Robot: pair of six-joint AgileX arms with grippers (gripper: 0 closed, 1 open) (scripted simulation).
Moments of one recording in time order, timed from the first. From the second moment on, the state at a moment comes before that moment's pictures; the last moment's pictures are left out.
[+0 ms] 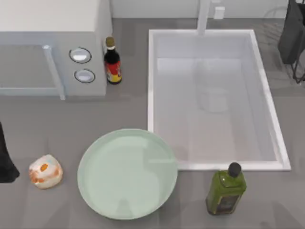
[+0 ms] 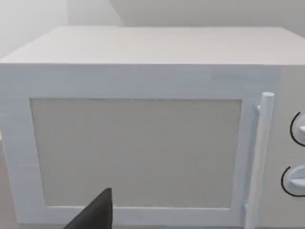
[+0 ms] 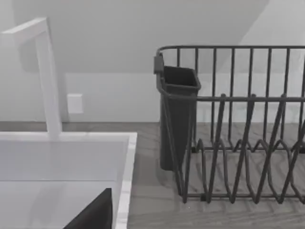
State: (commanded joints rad) left arm 0.00 0.00 0.00 0.00 0.00 0.00; right arm 0.00 0.00 0.00 0.00 0.00 0.00
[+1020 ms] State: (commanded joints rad) left arm -0.11 0.94 0.62 -0.53 0.01 0.42; right arm 0.00 0.00 0.00 0.00 0.00 0.00
